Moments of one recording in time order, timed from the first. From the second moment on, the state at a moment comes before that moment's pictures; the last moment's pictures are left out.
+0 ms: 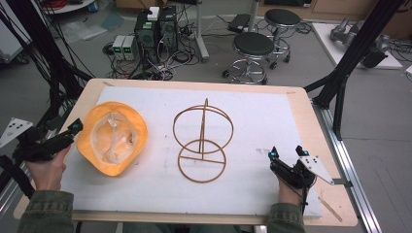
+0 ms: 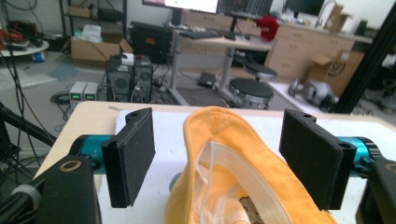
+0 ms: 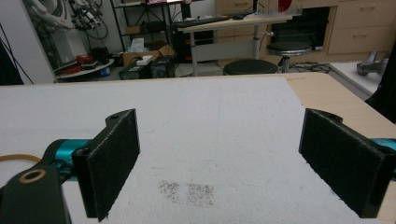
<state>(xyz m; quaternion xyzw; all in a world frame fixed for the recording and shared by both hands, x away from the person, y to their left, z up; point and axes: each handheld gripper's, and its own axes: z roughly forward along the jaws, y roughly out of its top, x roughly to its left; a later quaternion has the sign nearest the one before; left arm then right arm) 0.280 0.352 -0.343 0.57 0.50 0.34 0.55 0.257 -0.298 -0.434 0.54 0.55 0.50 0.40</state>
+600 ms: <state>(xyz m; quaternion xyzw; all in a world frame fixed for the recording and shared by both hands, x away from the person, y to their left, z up) 0.318 0.353 -0.371 0.60 0.55 0.30 0.50 0.258 -0.297 -0.435 0.53 0.55 0.50 0.39</state>
